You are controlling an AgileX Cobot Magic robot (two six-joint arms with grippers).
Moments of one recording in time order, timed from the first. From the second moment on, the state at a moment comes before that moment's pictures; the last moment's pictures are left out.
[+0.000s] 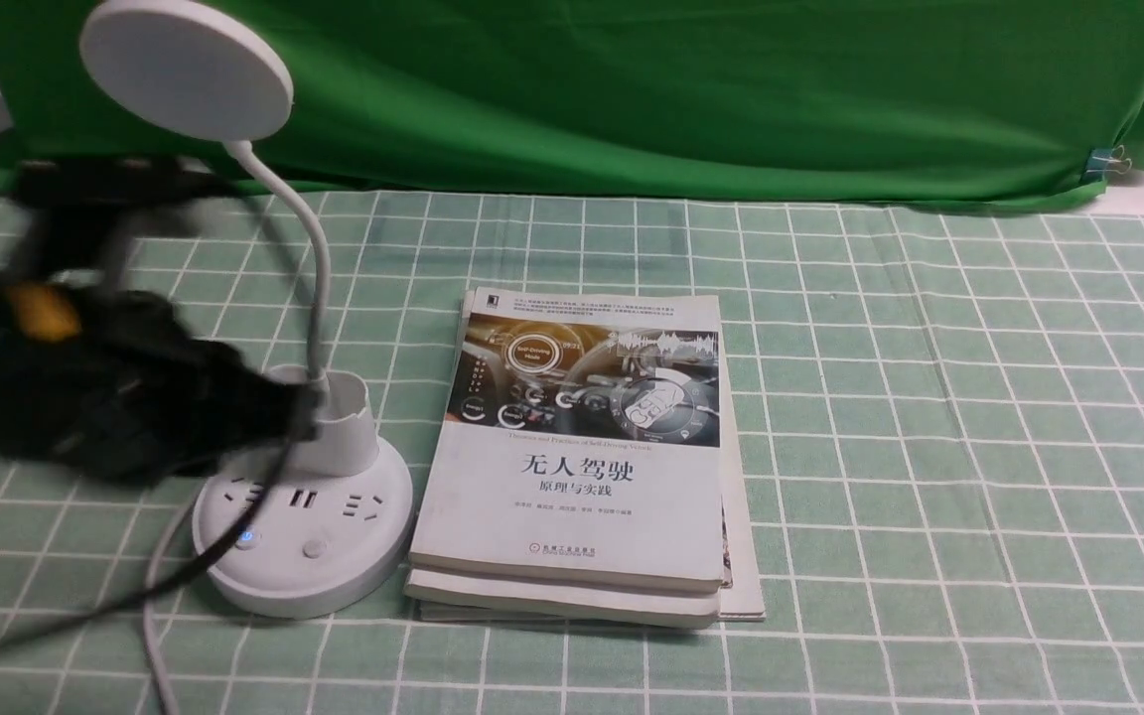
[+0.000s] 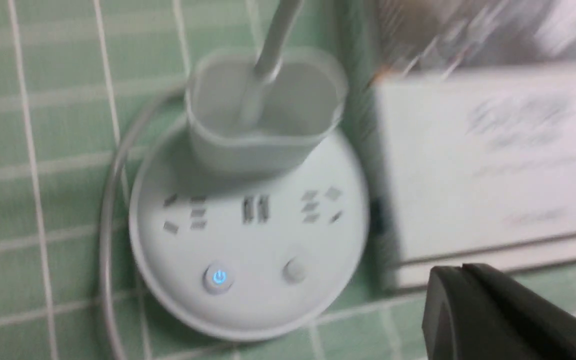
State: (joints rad) right arm 0.04 0.00 0.01 -0.04 0.24 -0.02; left arm -0.27 1.05 -0.81 -0.24 0.60 0.11
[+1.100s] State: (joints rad) right arm 0.04 0.00 0.01 -0.04 0.24 -0.02; left arm -0.27 0.35 -0.24 -0.23 0.33 0.12
